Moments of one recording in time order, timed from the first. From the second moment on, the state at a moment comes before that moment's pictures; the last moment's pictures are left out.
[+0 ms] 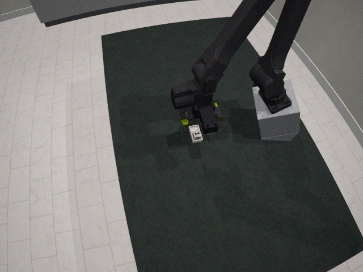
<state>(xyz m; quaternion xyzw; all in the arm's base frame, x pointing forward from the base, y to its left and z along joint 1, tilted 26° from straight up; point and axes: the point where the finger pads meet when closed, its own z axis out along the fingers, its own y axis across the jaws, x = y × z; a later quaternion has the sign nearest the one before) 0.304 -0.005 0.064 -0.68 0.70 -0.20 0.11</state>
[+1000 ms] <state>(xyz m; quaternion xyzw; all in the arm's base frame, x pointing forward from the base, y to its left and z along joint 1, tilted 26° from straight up) 0.305 -0.037 0.060 -0.38 0.90 -0.14 0.17</state>
